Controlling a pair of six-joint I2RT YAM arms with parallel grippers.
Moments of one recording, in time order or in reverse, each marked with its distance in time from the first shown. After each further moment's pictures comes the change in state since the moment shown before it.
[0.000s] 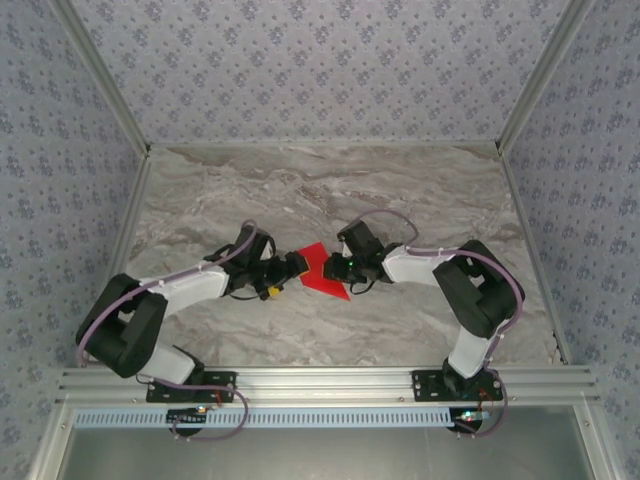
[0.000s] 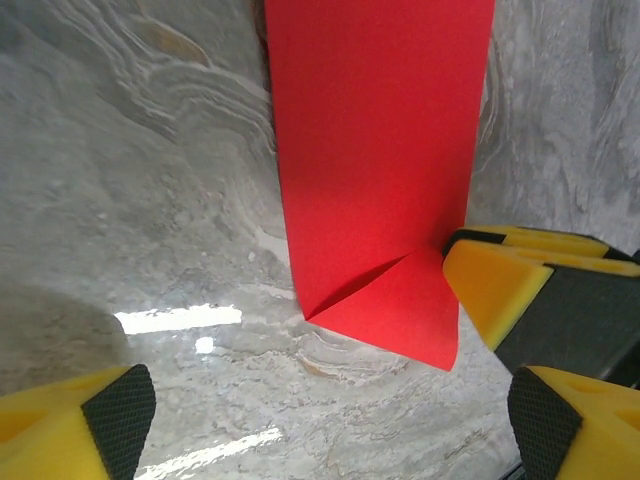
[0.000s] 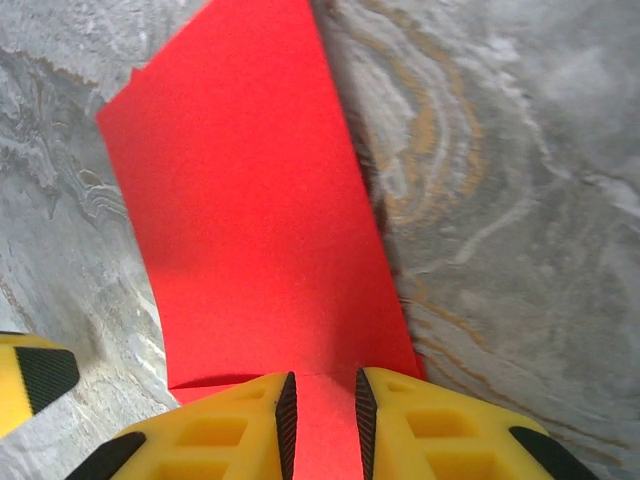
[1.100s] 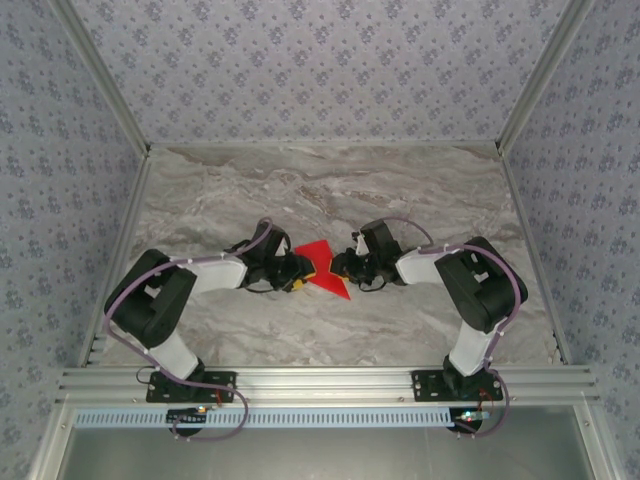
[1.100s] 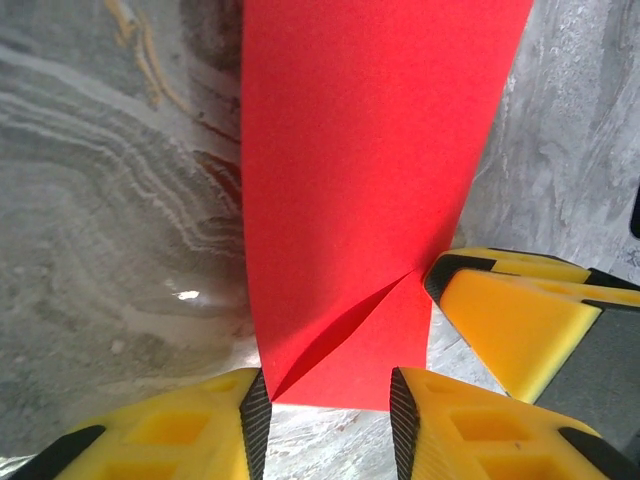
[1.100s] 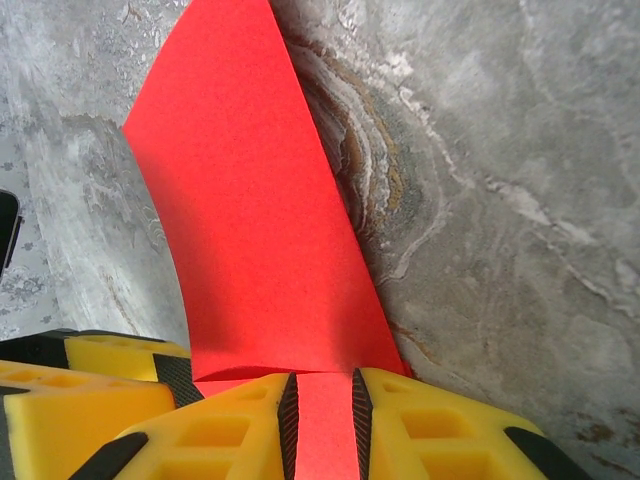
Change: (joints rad) left arm -0.038 0.193 0.085 0.127 0.064 -0.116; right arm -0.114 0.014 -0.115 0.234 -0.221 0.154
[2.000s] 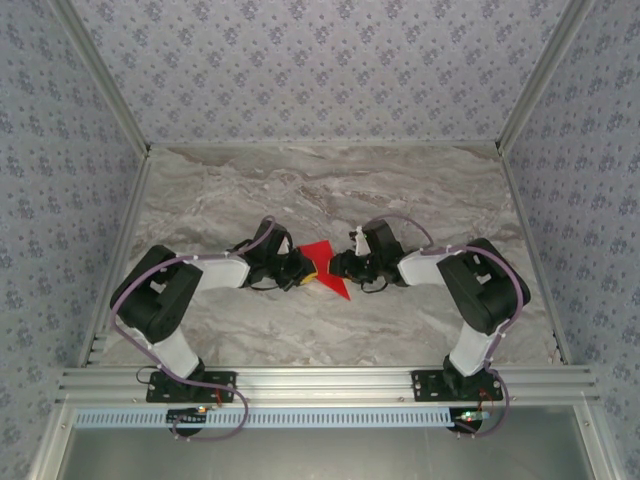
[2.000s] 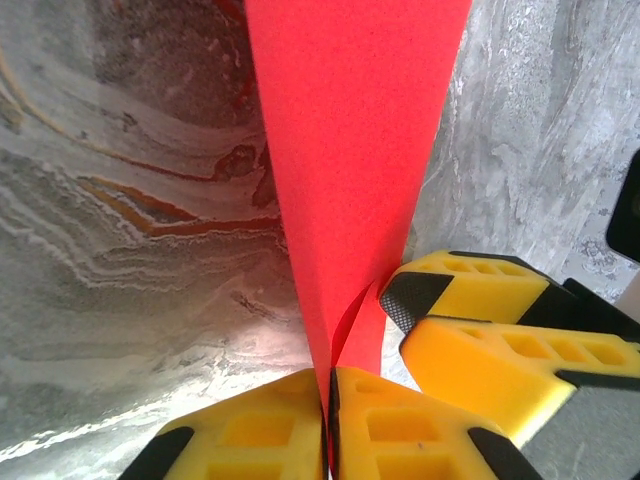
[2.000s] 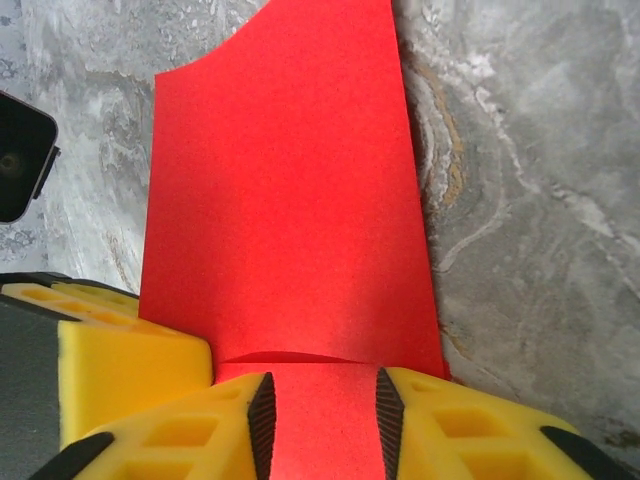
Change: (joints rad) left arm -0.003 0.037 0.001 0.104 0.049 -0.051; right arm -0.008 -0.020 -0.016 0.019 -0.029 -0.147
